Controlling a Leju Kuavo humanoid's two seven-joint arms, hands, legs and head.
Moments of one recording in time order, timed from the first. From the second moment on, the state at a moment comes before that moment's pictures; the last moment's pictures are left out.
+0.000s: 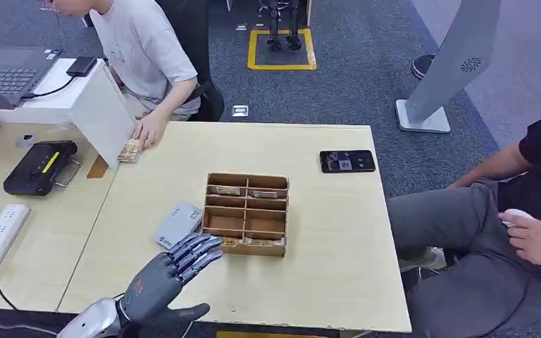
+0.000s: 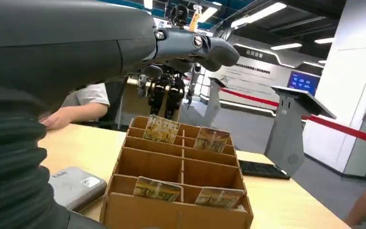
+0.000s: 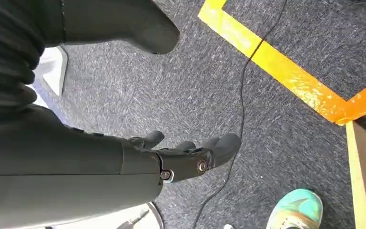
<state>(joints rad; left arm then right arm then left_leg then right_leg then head) 0.01 0.40 -0.58 -1.82 -0.82 0.25 -0.37 -0.02 0.07 -0.63 -0.18 1.48 -0.23 -0.17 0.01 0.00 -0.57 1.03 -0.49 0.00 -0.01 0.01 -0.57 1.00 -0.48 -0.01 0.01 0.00</state>
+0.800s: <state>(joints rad) 0.00 0.32 -0.64 -1.68 -1.17 0.31 -0.01 -0.03 0.10 -0.63 -0.19 1.47 -0.23 -0.12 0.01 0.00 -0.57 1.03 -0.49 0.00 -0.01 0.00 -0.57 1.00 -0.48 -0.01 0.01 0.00</state>
